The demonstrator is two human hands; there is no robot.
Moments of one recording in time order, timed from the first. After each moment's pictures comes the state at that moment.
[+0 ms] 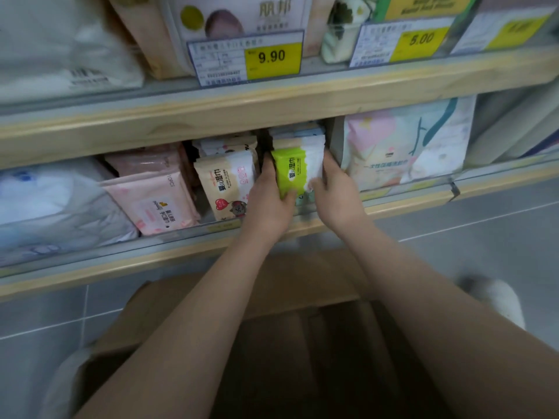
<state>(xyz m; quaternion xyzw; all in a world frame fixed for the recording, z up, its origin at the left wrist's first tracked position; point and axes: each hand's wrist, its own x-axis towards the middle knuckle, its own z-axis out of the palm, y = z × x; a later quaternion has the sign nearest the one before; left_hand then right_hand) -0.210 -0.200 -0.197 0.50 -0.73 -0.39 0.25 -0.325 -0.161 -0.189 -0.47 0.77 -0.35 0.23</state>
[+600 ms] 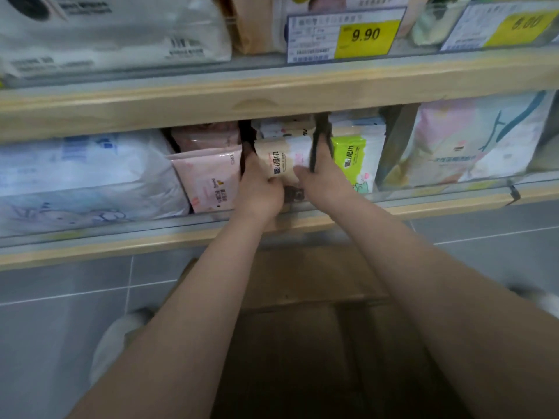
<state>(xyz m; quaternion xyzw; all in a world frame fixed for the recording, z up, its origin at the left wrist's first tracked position) -0.136 -0.224 -0.193 0.61 -0.61 -0.43 0.26 -0.244 -0.198 -0.176 -0.47 0.73 -0.32 0.38</state>
